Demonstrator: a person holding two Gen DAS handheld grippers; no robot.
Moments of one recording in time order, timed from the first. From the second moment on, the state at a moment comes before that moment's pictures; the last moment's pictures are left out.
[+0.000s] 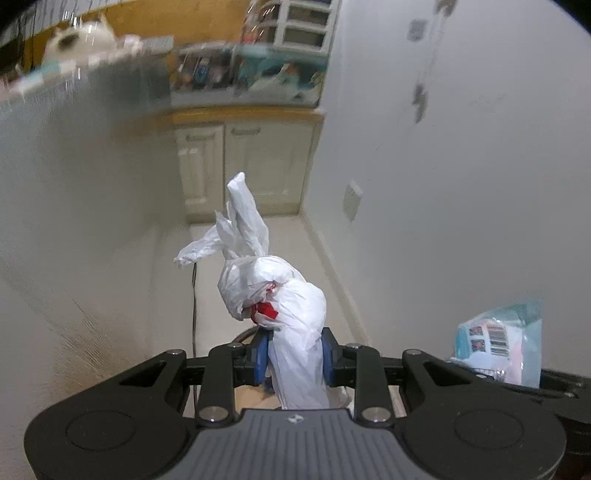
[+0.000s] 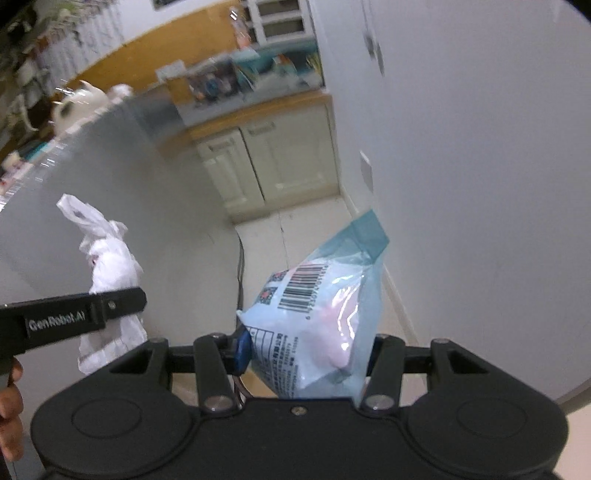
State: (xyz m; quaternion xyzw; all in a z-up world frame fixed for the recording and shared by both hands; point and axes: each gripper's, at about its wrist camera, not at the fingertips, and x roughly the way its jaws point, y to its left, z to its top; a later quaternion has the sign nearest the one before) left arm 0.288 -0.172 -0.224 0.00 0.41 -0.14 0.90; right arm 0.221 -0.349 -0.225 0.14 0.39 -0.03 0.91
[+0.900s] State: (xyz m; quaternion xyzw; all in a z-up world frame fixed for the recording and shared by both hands) left arm 0.409 -0.159 -0.471 0.04 0.54 -0.16 0.83; right arm 0.387 -0.321 -0.460 0.16 0.52 -0.03 0.84
